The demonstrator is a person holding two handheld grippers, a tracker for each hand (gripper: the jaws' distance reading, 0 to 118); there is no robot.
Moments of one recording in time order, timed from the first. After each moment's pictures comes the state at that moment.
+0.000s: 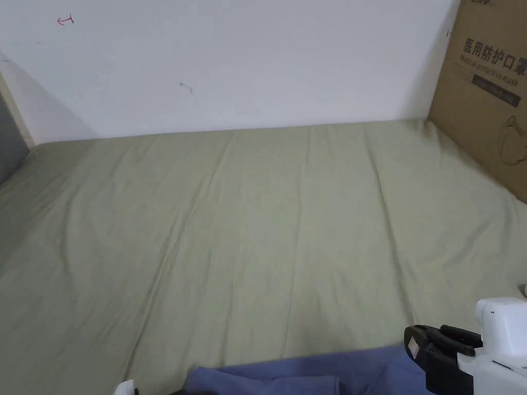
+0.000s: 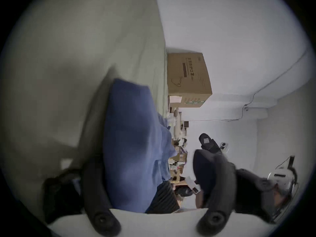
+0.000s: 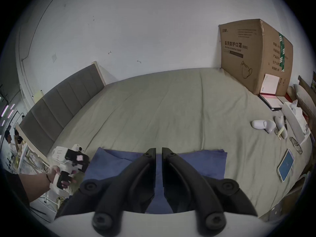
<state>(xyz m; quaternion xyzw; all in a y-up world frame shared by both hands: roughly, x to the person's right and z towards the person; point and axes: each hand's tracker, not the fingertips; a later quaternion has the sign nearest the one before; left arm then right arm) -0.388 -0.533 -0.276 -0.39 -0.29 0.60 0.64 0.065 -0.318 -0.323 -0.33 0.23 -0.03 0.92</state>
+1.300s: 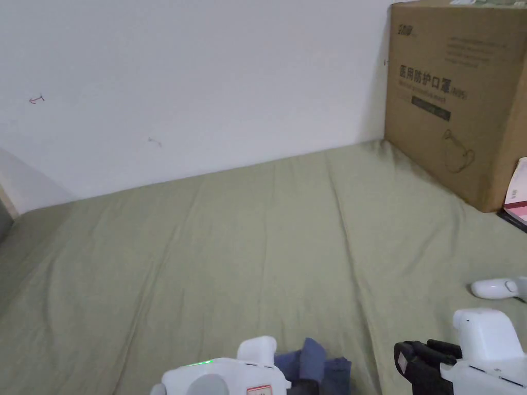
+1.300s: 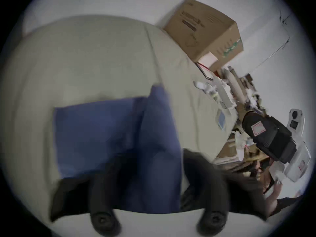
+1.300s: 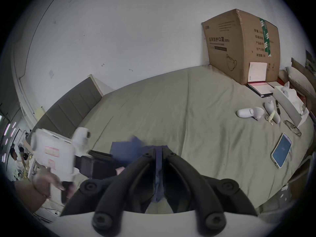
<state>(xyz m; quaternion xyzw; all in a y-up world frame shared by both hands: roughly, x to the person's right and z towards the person) -0.138 -0.373 -0.344 -0.50 -0.21 0.20 0.82 0.142 -0.307 -0.300 -0.32 0.21 -0.09 0.92</state>
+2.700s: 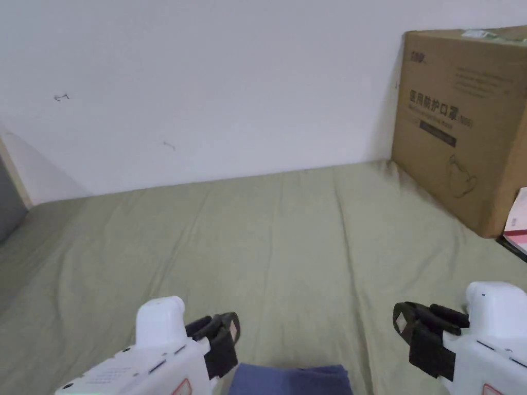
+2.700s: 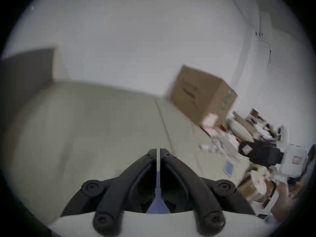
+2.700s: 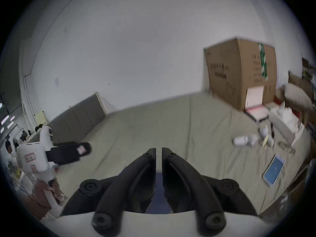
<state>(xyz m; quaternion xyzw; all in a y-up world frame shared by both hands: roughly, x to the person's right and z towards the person) -0.210 -0.259 -0.237 -0.16 -0.05 0.15 0.97 0.131 -0.246 -0.277 -0.19 0.21 -0.09 0.96</state>
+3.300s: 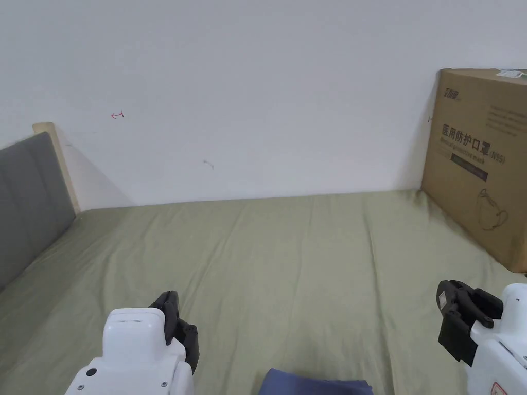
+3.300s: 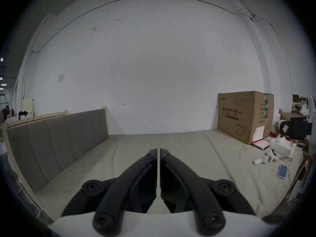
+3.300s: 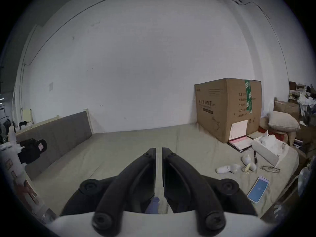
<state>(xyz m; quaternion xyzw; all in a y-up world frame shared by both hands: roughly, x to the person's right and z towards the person) -0.211 -0.247 -0.167 -0.03 0.15 -0.02 0.99 0.119 -0.236 -0.255 -0.08 0.14 -0.05 0.99</state>
